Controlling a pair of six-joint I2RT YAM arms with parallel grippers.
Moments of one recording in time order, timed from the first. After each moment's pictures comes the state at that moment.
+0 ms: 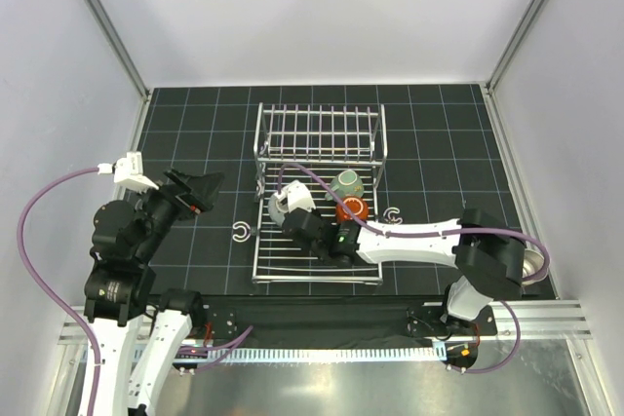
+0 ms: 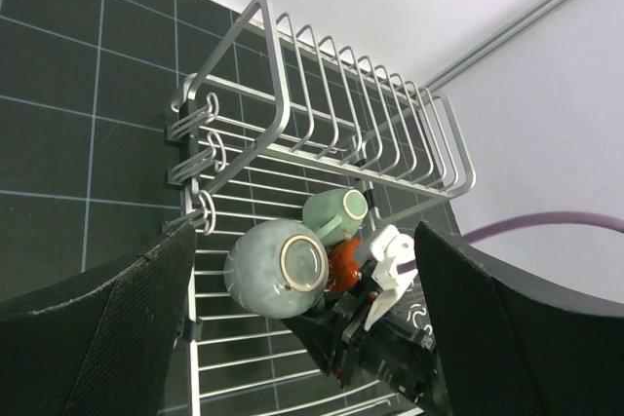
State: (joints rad) left arm -0.12 0.46 0.88 -0.52 0.20 -0.65; right arm 1.22 1.62 1.00 -0.16 0.55 0.39
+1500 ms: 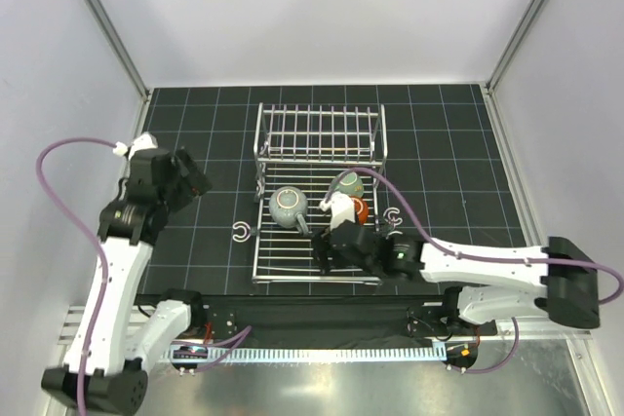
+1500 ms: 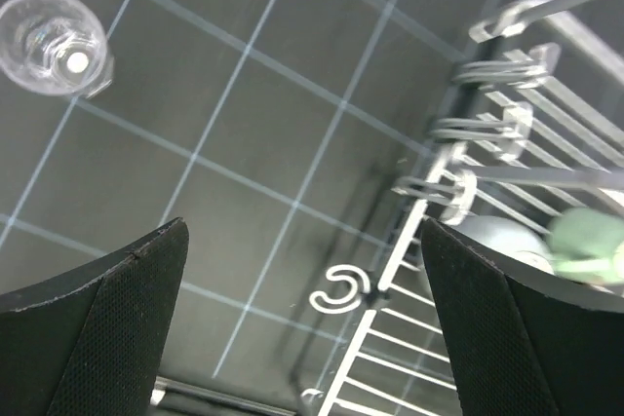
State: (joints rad) left arm -0.12 0.84 1.04 -0.89 -0.21 -0.60; right arm 1.24 1.22 0.74 -0.23 0.40 0.52
